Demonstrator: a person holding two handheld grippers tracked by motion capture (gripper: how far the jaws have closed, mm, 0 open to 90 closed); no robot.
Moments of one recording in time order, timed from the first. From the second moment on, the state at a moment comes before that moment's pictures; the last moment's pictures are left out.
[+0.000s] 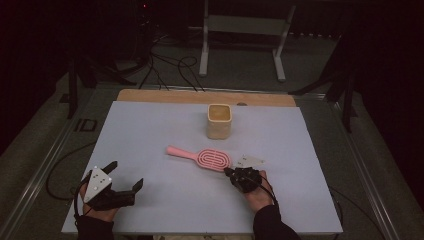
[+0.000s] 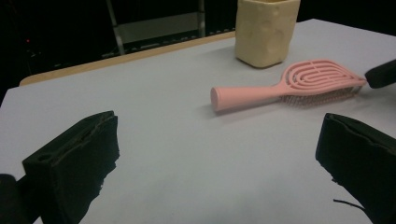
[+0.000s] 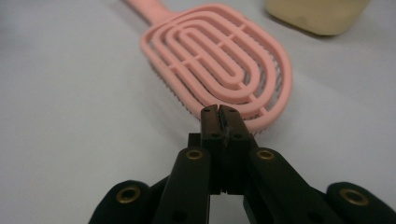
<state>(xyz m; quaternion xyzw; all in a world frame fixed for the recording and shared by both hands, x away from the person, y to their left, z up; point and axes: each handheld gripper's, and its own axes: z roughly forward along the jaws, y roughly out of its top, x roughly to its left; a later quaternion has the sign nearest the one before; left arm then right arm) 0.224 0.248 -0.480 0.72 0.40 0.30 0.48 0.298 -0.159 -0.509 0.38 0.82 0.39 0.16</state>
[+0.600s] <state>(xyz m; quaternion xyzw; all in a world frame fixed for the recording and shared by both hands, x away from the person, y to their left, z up) 0.224 0.248 -0.480 0.72 0.40 0.30 0.48 0.346 -0.131 -0.511 0.40 0.82 0.37 0.17</state>
